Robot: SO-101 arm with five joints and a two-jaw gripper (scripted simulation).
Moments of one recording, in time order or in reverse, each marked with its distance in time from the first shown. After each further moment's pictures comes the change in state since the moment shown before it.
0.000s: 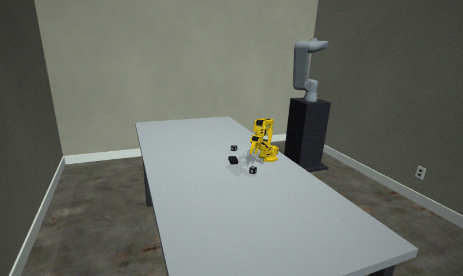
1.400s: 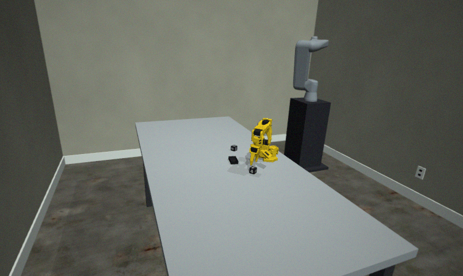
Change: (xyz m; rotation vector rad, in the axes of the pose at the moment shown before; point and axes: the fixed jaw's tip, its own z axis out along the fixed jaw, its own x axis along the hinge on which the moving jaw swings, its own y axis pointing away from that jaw) arm 0.001 0.025 0.041 -0.301 0.034 0.001
